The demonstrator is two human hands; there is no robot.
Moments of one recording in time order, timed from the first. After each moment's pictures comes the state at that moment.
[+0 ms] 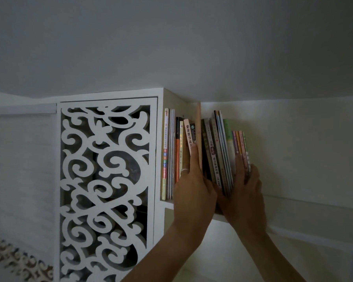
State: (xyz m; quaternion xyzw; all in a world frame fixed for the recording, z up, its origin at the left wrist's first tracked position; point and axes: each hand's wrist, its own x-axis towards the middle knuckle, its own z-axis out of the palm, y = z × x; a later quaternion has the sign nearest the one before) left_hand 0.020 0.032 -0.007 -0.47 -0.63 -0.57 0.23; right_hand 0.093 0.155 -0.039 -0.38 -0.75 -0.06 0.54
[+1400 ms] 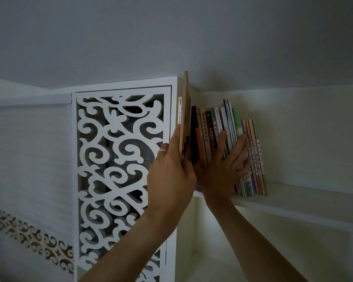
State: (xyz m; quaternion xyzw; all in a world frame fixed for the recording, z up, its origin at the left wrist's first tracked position) left_hand -0.008 -0.051 0.008 -0.45 -0.64 -0.55 0.31; right_hand -0.004 0.127 -0.025 -0.42 -0.59 -0.18 0.67
